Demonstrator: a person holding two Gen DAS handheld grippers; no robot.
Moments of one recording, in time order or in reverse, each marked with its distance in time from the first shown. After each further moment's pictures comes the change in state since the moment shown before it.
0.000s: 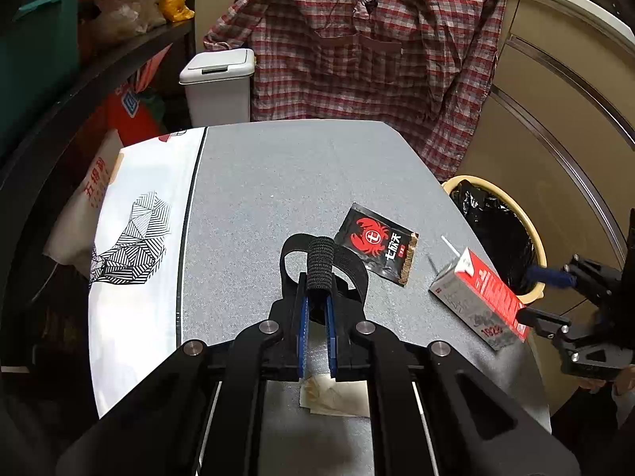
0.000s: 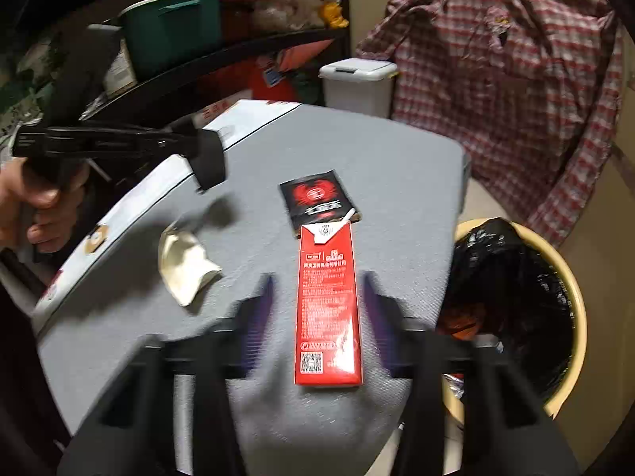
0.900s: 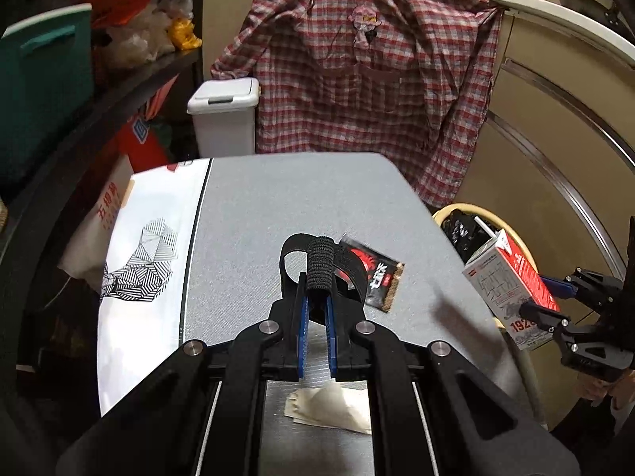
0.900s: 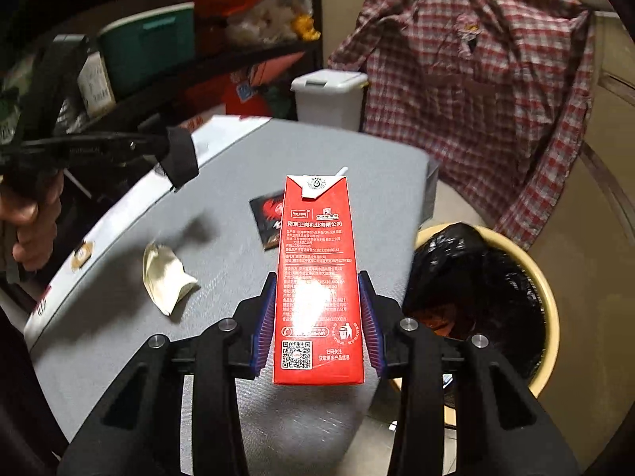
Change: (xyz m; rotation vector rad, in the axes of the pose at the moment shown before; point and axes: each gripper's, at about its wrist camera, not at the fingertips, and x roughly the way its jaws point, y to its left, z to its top) left arm -0.029 -0.024 0.008 -0.014 -0.109 0.031; right arm -0.035 -0.019 0.003 0.053 -0.054 -0.064
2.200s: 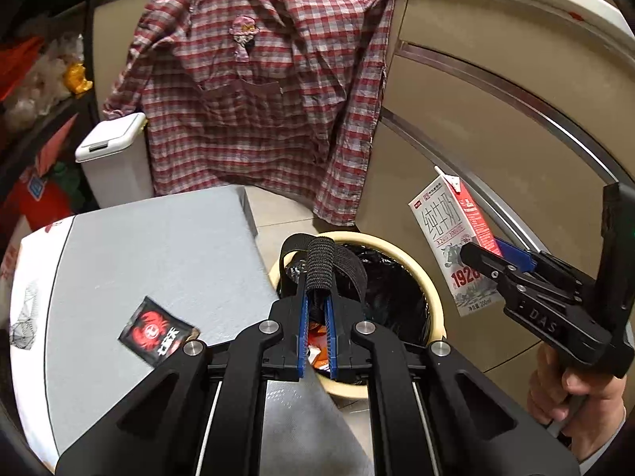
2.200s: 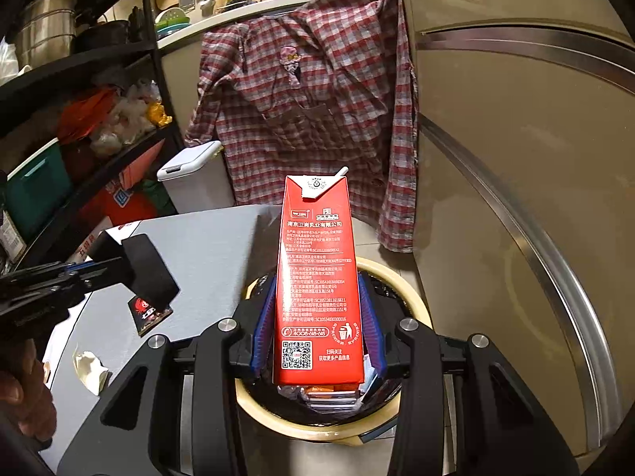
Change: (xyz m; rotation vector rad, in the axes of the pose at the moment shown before) left arm 0.037 -0.206 0.042 0.106 -0.020 -0.178; right arm -0.065 -0.157 -0.004 0.369 -0.151 -0.282
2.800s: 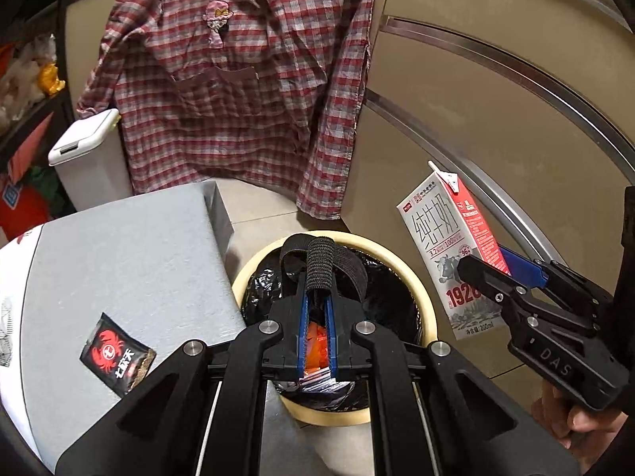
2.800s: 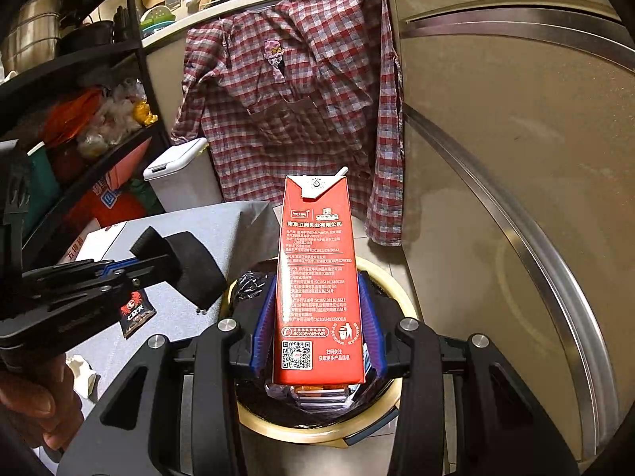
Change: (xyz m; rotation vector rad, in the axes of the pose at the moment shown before) left arm 0.050 -0.026 0.012 0.023 0.046 -0.029; right arm 0.010 -0.014 0.000 0.019 0.018 -0.021
